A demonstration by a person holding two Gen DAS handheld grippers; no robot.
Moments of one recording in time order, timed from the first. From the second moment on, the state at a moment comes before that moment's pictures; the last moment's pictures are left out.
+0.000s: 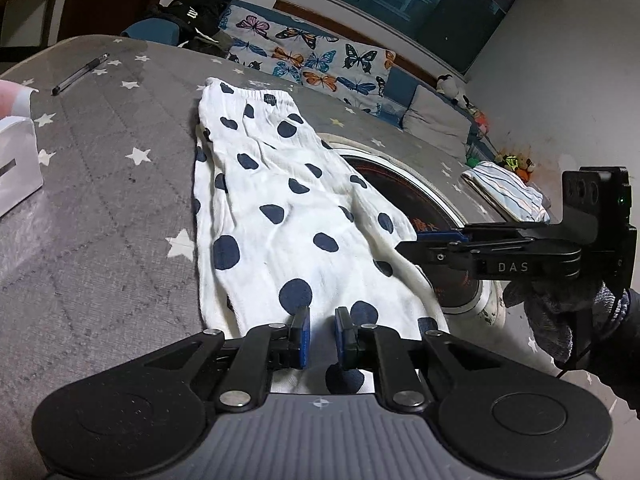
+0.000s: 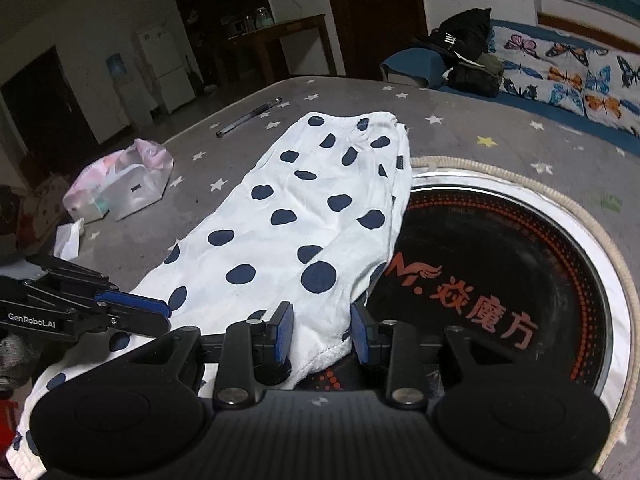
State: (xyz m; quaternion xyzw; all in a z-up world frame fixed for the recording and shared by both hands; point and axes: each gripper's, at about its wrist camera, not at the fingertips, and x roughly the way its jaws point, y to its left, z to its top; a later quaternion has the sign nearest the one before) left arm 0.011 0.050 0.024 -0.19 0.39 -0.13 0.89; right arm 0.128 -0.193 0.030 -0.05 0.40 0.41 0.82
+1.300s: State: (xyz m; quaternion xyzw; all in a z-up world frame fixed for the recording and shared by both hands) left arm 0.001 0.063 0.029 -0.18 0.38 -0.11 0.90; right arm 0.097 -0.193 0.034 -0.16 0.38 0.40 0.82
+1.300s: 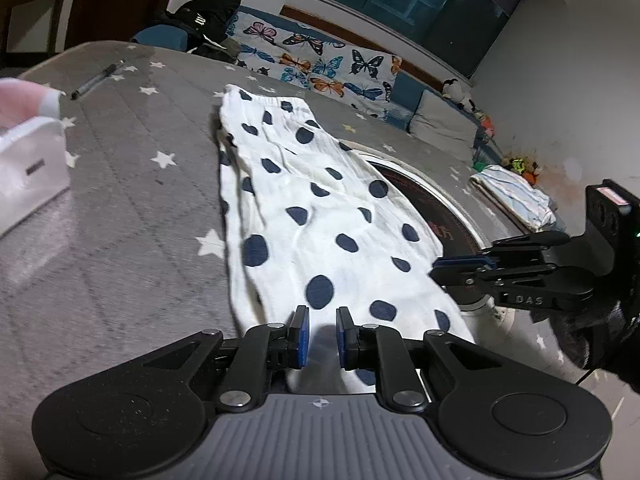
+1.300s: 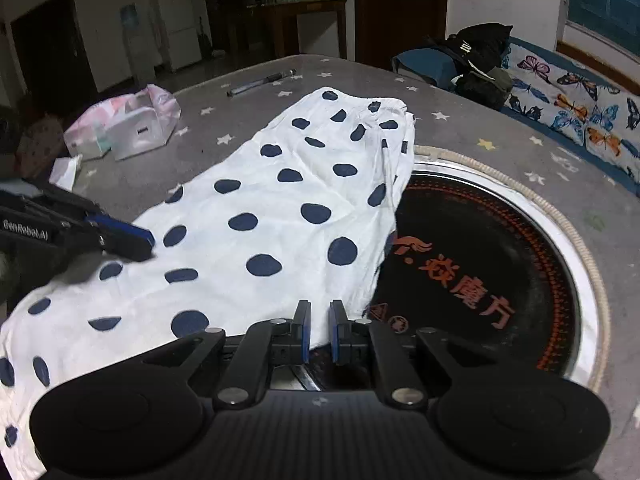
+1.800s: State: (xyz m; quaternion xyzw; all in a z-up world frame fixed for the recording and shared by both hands) left arm 0.057 0.052 0.032 -0.16 0.37 -0.09 0.91; right arm 0.113 -0.169 0.035 -0.14 0.38 0.41 0.82
